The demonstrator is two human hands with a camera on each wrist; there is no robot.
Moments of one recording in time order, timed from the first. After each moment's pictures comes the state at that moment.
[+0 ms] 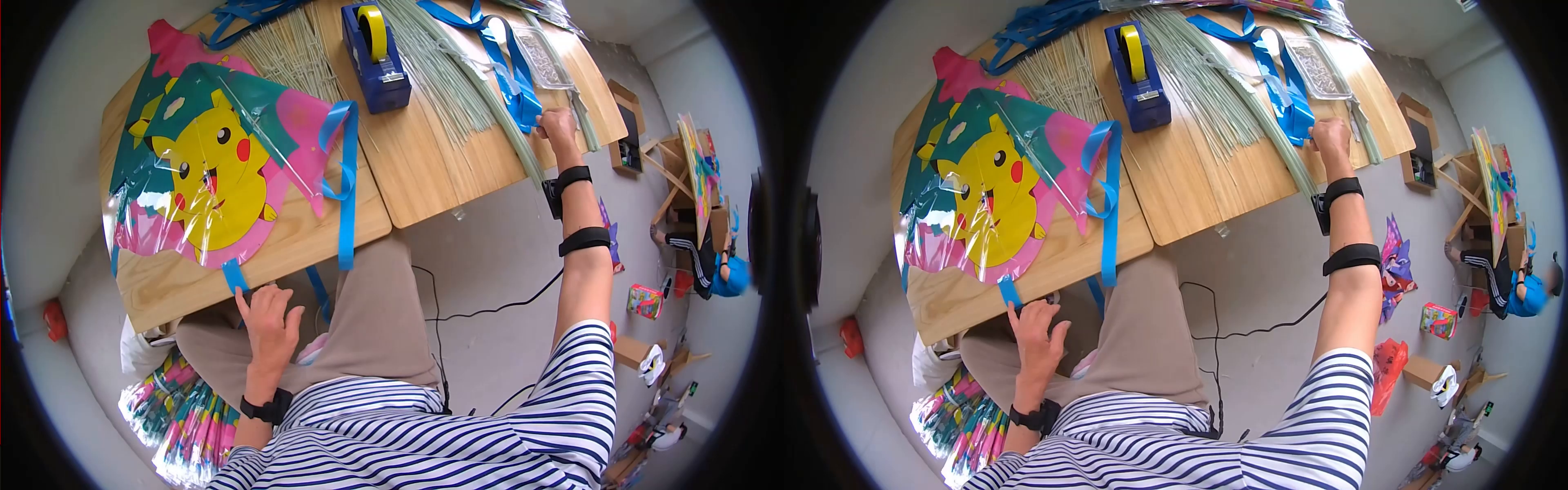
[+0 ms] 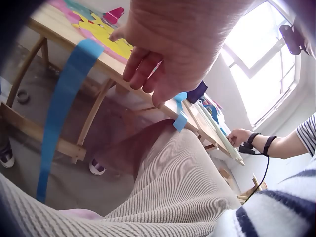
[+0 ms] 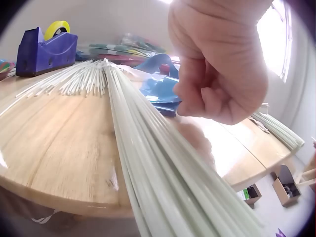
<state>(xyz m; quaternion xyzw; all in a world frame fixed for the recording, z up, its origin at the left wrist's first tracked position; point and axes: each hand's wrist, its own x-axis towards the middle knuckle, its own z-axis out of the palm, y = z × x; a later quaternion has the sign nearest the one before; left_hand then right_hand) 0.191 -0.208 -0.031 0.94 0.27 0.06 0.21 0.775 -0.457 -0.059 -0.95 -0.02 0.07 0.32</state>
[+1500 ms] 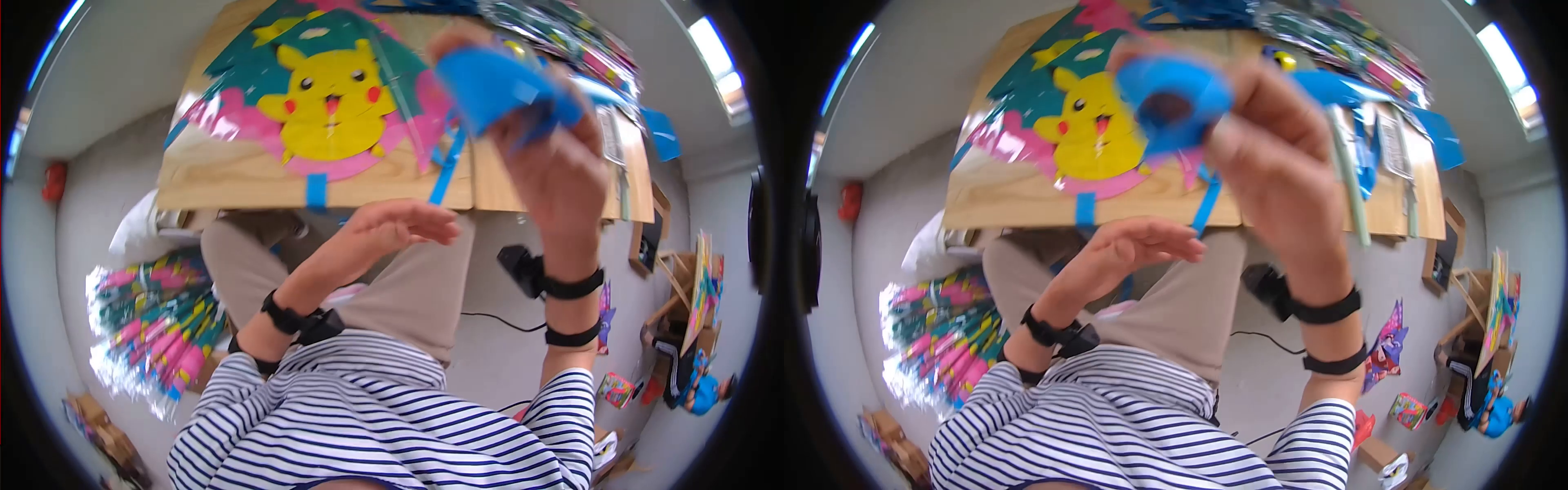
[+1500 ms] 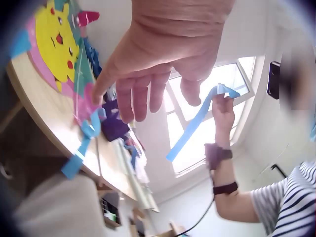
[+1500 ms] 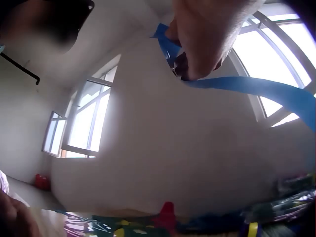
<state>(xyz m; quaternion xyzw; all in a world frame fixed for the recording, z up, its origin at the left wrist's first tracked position) 0.212 -0.210 0.059 0.45 0.02 0.09 0.89 0.416 -0.290 0.174 -0.24 -0.50 0.42 0.71</state>
